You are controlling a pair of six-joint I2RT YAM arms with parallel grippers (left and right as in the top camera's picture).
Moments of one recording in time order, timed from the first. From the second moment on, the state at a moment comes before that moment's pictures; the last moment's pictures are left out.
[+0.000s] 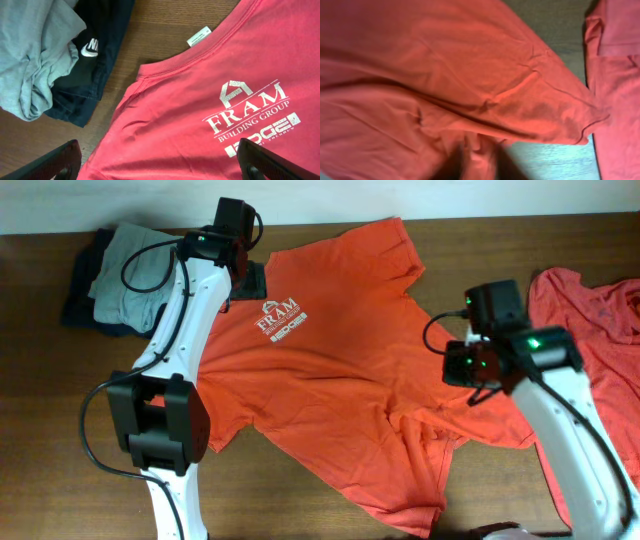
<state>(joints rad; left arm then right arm) -0.22 2.17 2.05 -1.09 -0.29 -0.26 0.14 1.43 1.31 -1.16 0.08 0.28</state>
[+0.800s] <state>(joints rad) -0.22 2.17 2.05 -0.96 -0.29 -0.26 -0.19 1.70 1.47 -1.15 0.13 0.24</state>
